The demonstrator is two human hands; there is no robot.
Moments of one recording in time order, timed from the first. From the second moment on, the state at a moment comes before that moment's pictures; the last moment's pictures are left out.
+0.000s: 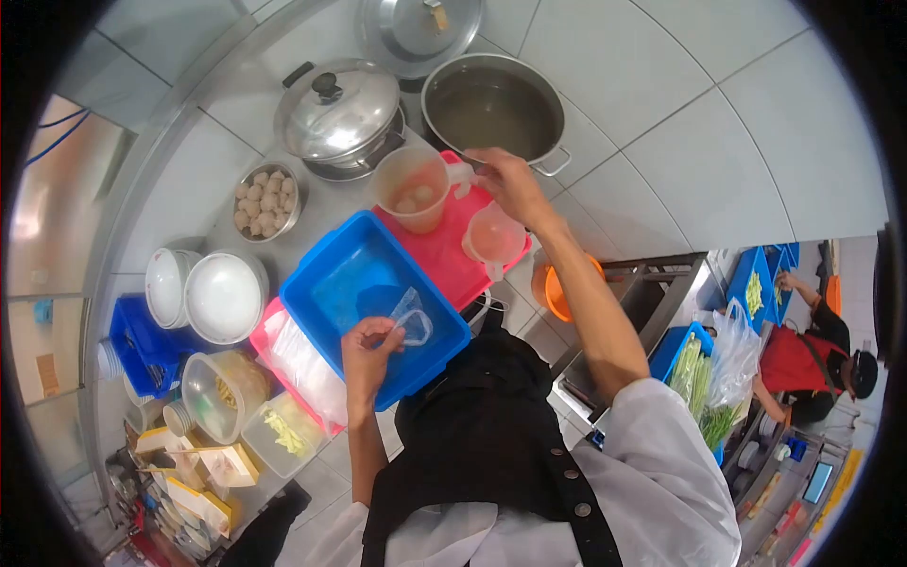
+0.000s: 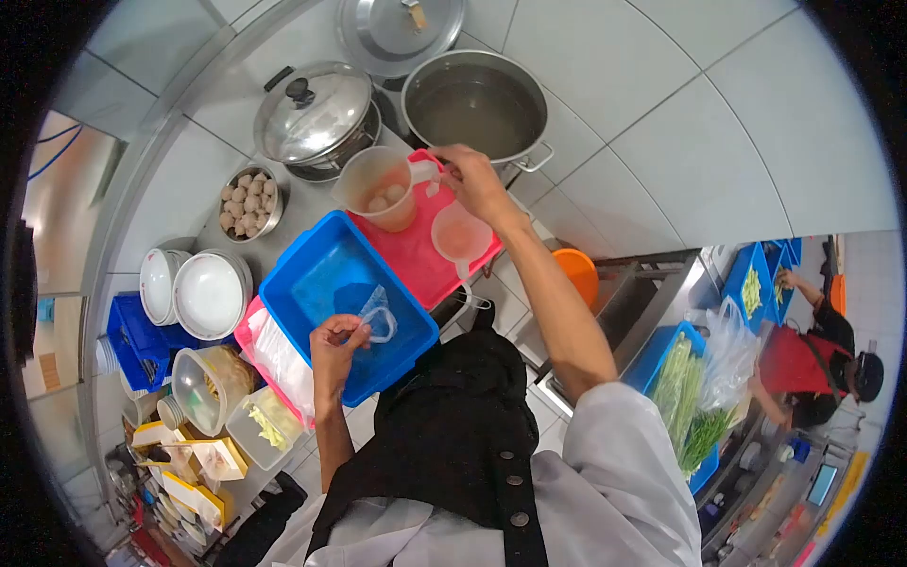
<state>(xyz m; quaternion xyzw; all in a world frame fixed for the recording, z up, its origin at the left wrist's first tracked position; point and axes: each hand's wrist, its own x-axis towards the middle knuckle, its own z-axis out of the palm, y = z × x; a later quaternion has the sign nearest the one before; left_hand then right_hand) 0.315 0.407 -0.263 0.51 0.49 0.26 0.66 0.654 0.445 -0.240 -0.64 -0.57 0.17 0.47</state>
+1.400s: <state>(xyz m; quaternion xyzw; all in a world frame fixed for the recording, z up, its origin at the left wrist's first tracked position) 0.338 0.357 -0.248 0.57 0.47 0.18 0.66 0.491 0.212 -0.197 -0.76 -0.54 0.09 0.35</state>
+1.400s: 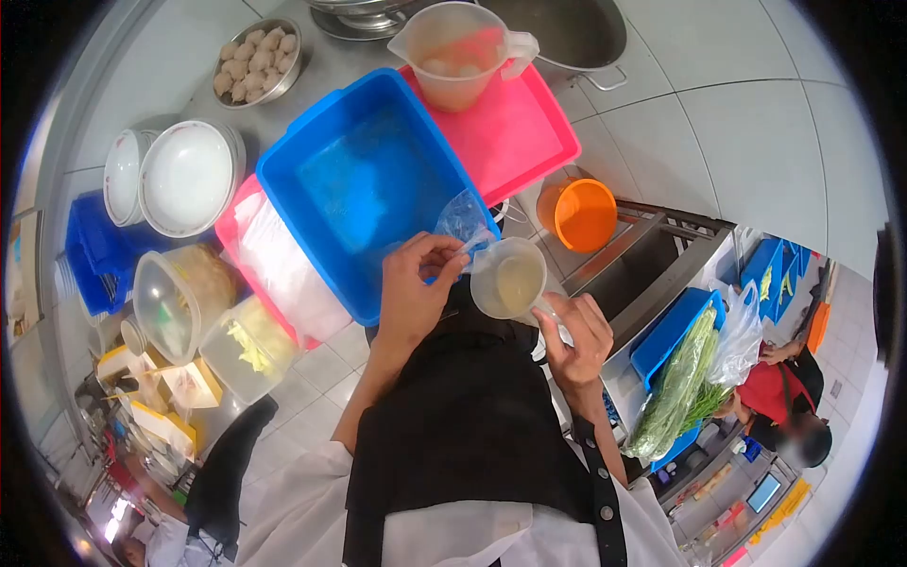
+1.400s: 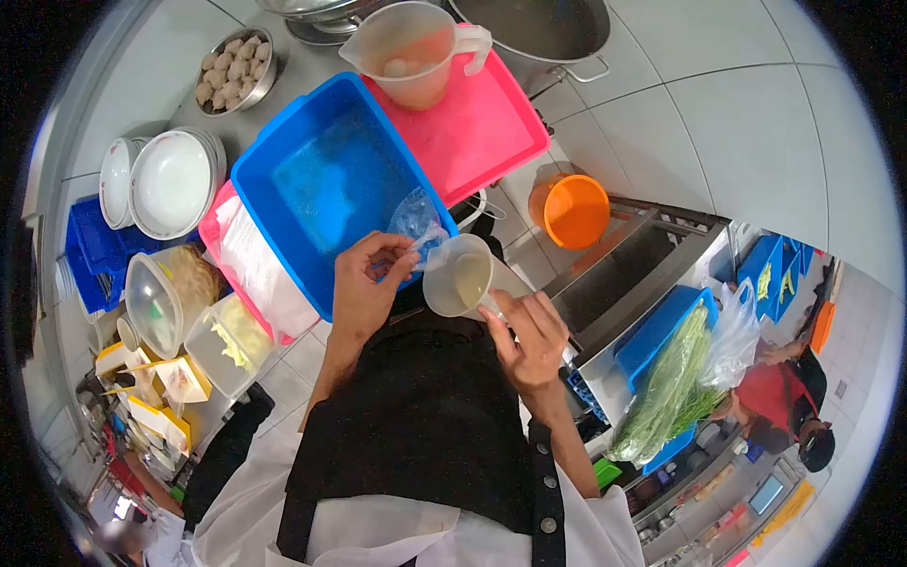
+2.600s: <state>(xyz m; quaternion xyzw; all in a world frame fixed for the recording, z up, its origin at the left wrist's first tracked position) 0.325 0.352 -0.248 0.51 0.49 0.16 0.69 0.486 0.244 -0.187 -0.70 -0.65 0.09 0.28</state>
